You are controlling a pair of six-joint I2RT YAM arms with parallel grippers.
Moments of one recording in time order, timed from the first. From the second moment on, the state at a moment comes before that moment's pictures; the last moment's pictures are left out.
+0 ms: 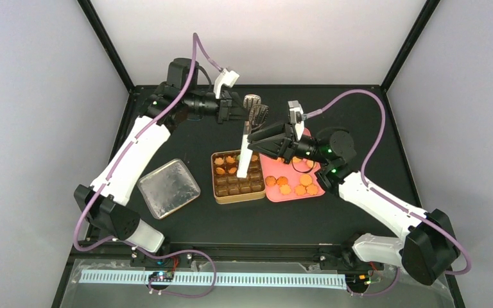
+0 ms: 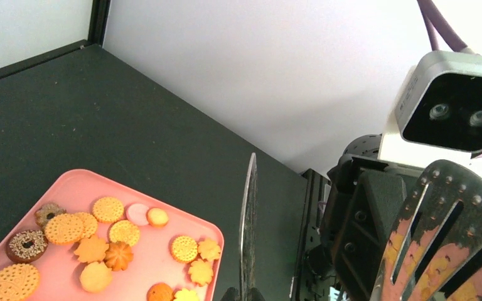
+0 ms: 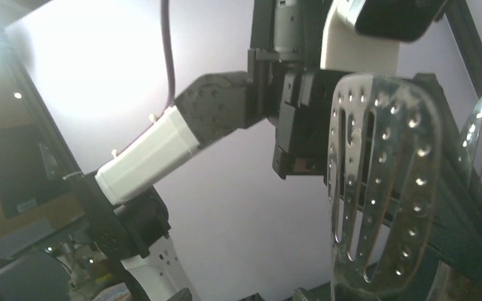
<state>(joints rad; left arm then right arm) -0.42 1.52 1.67 -0.63 0.94 -0.12 0.65 1.19 0.81 0.82 -0.75 0.79</state>
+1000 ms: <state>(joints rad) -0.41 1.50 1.65 -0.57 0.95 -0.21 0.59 1.26 0.78 0.91 -0.79 0.93</state>
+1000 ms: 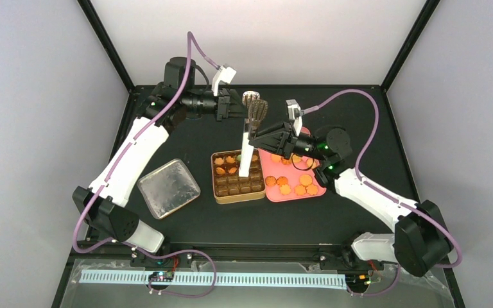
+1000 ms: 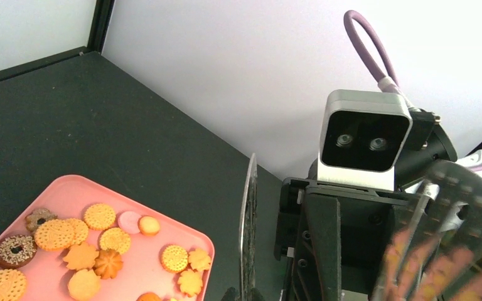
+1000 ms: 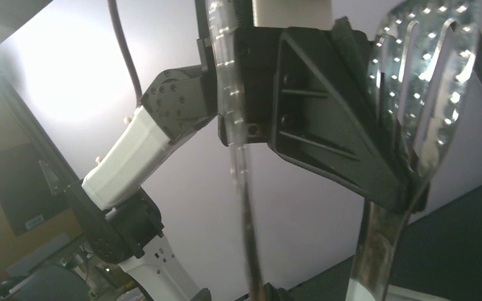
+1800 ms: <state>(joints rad) -0.36 1.50 1.62 -0.56 1.03 -0.31 0.60 1.20 0.81 0.86 -0.82 0.90</state>
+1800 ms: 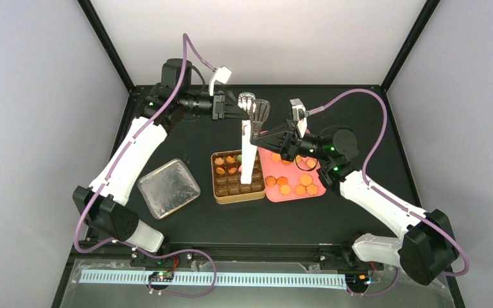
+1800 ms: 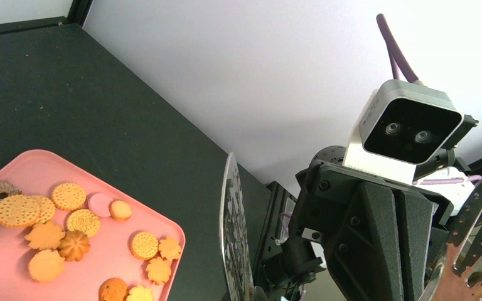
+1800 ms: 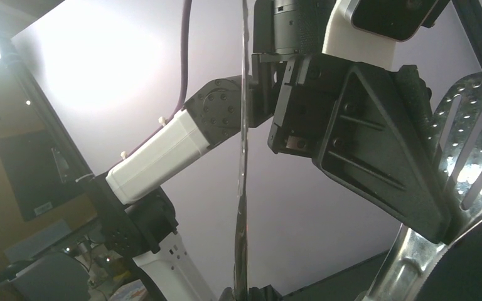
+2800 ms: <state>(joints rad) -0.35 1.53 1.60 -0.62 1.01 -0.26 0.73 1.20 0.97 0.45 -0.79 0.60</state>
